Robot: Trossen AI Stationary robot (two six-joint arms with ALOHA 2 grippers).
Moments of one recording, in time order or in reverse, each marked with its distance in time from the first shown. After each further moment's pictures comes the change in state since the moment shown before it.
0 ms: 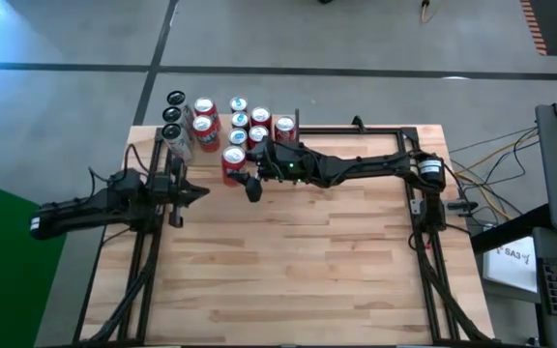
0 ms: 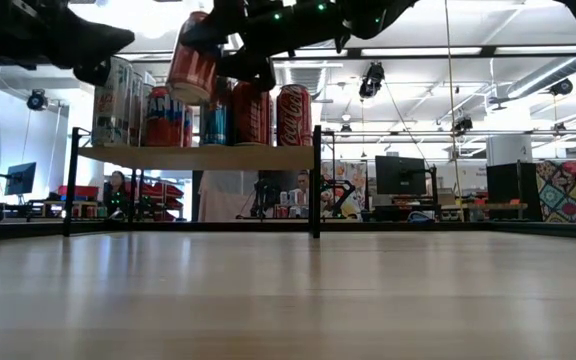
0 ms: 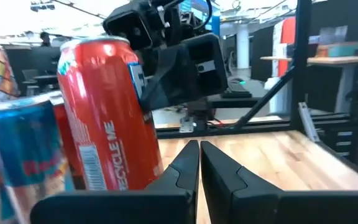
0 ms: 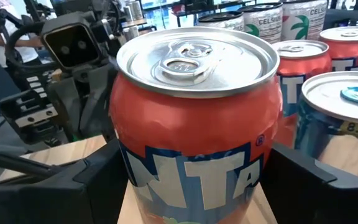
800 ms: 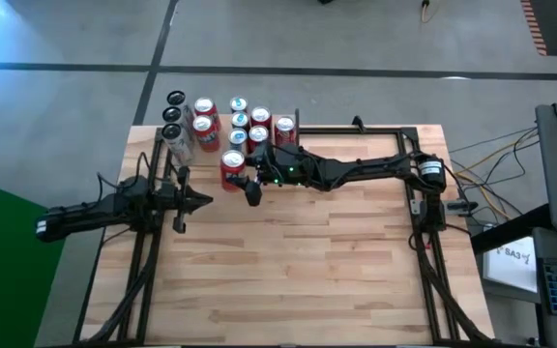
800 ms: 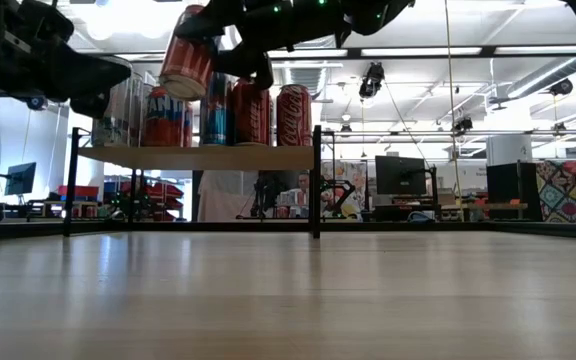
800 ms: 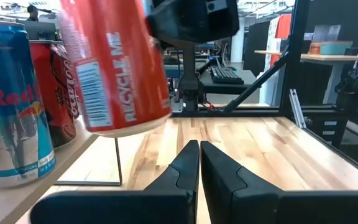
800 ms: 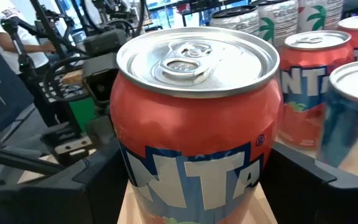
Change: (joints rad) left arm 0.000 -0.107 -0.145 -0.009 0.025 -0.074; right arm 0.024 -0.002 0.000 0.000 -0.001 0.052
